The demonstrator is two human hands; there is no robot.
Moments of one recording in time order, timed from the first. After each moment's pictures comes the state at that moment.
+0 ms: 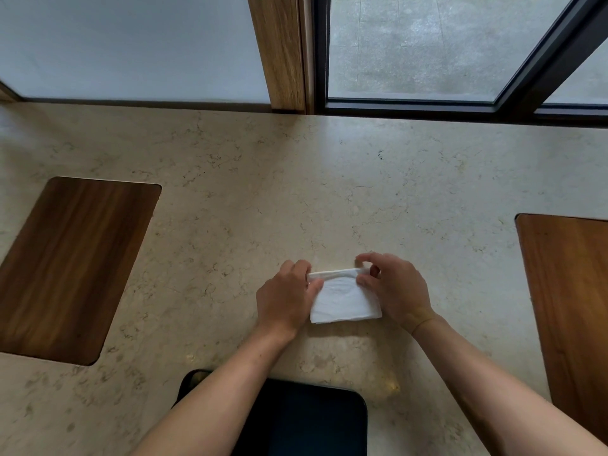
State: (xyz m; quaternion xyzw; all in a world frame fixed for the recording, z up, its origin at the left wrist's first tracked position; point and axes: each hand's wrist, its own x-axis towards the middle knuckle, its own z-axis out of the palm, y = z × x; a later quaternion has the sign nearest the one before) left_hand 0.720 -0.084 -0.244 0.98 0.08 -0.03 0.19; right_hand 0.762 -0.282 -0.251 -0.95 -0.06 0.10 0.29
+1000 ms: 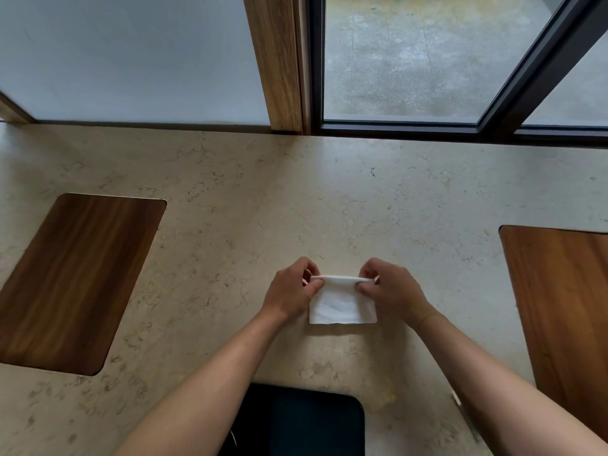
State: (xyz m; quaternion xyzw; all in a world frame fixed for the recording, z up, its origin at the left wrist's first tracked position) left_hand 0.744 -0.078 -0.234 0.91 0.04 -0.12 0.40; right_hand 0.773 -0.290 -0.241 -0.93 -0.06 0.18 0.30
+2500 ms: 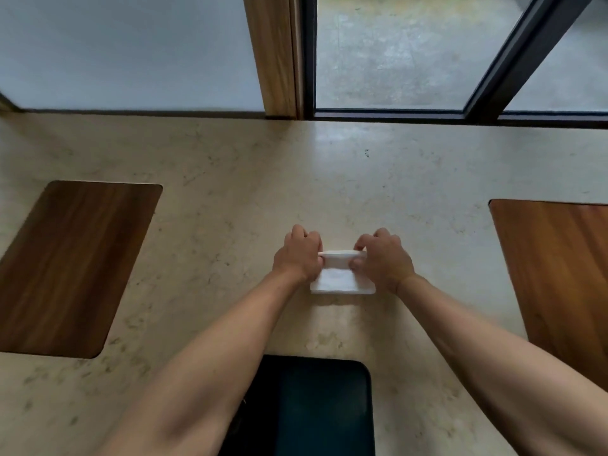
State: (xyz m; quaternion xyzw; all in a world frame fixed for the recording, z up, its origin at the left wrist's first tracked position) left_hand 0.764 -0.088 -0.237 0.96 0.00 -0.18 0.21; right_hand 0.767 -0.267 -0.246 -0.97 -0.02 0.15 0.18
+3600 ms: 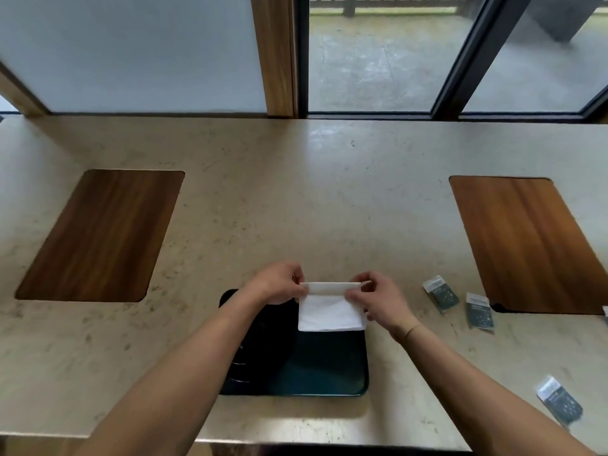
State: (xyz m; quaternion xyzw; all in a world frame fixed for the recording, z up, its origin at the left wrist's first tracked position) left_hand 0.610 -0.040 -0.170 0.90 -0.01 -0.32 0.29; right_hand 0.569 -0.259 -0.188 -0.82 0.16 0.20 0.51
